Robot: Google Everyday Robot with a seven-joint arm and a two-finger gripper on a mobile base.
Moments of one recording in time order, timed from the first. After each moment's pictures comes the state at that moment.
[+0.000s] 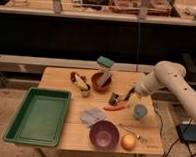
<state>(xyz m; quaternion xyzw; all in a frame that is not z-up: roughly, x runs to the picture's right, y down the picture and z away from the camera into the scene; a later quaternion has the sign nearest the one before) 0.181 0.057 0.763 0.16 -0.26 -0.92 0.22</state>
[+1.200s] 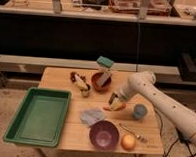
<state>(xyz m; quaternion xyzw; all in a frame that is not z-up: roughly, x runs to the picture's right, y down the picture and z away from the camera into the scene) 0.126 0.097 0.867 0.11 -0.26 -0.93 0.25</state>
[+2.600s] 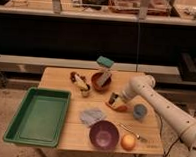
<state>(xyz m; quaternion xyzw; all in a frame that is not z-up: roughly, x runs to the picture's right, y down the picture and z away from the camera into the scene) 0.156 0.097 0.929 0.09 -0.25 -0.91 0.33</state>
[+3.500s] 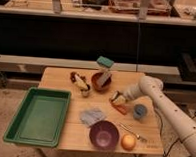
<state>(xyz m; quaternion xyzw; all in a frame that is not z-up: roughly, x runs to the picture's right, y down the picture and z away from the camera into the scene) 0.160 0.085 0.907 0.20 -0.26 -0.88 0.35</state>
